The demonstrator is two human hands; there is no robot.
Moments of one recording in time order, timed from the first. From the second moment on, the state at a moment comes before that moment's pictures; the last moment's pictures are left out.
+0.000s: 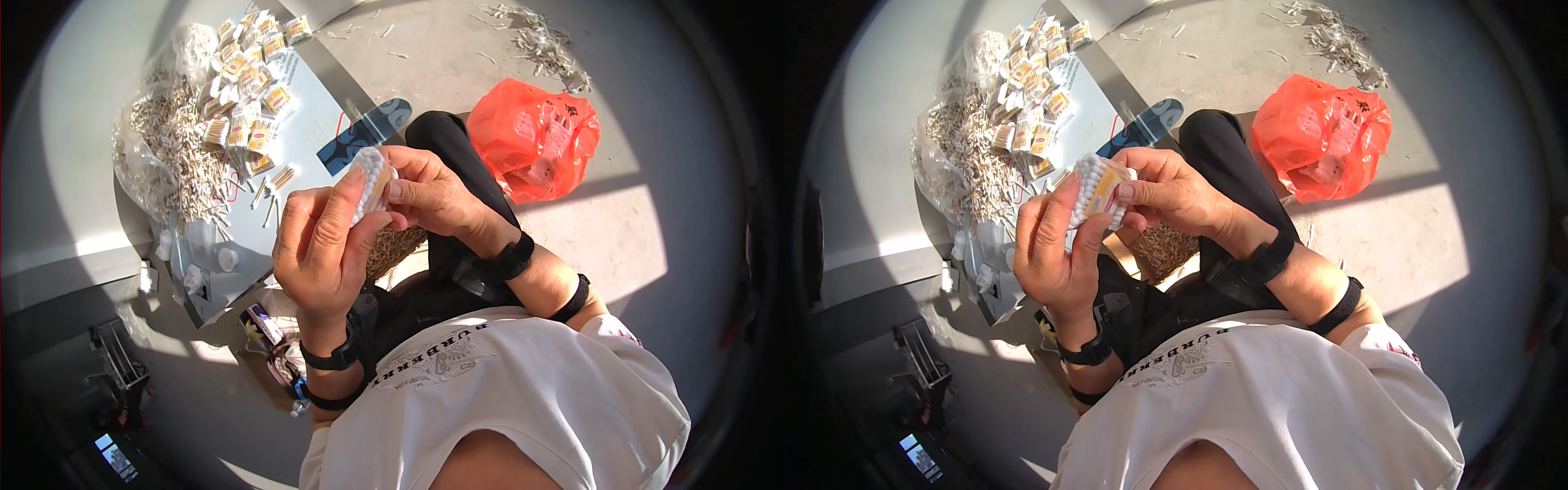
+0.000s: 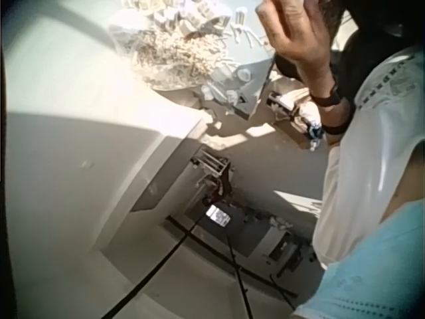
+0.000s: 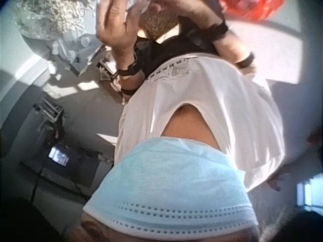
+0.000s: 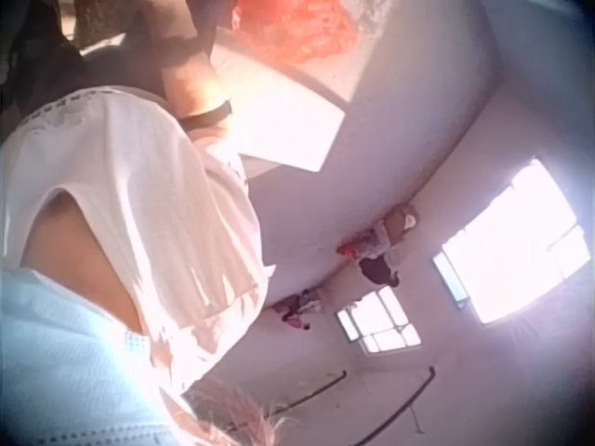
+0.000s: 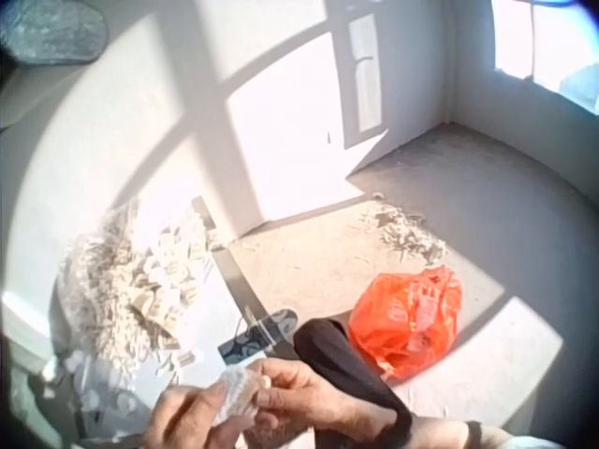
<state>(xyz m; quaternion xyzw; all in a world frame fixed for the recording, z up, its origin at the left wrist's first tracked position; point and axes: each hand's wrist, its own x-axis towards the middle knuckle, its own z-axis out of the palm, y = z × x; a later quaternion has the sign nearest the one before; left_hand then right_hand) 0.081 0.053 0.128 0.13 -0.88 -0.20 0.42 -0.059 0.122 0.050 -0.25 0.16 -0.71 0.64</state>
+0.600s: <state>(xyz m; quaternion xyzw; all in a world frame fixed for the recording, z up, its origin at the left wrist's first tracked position) 0.077 0.060 0.122 0.17 -0.86 -0.17 0.45 -0.067 0.115 0.029 -0.32 0.14 -0.69 0.64</state>
